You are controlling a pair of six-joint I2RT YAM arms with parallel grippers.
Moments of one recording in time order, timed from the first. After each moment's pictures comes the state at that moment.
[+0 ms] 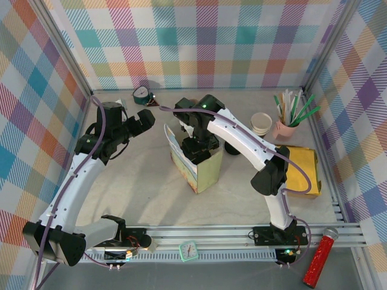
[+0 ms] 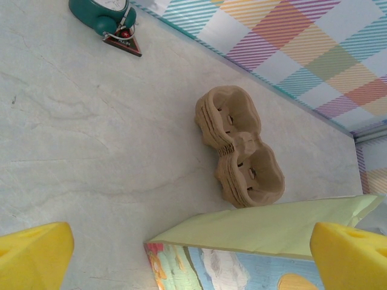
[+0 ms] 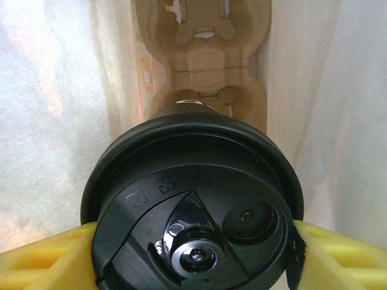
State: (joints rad) left arm -0.24 1.13 1.20 -0.66 0.04 -0.65; right arm 0.87 2.05 2.25 -1.69 -0.04 0.33
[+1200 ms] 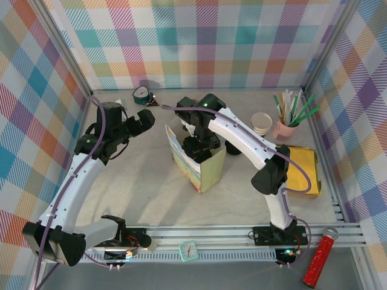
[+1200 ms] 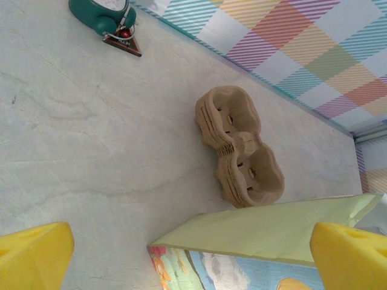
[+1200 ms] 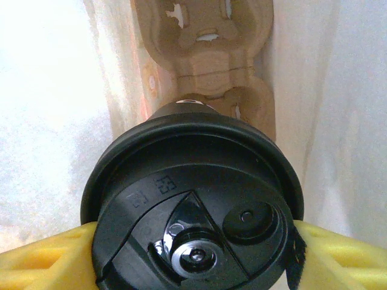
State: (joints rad) left arm -0.24 1.13 1.19 -0.66 0.04 -0.65; right arm 0.86 2.05 2.25 -1.69 -0.05 0.33
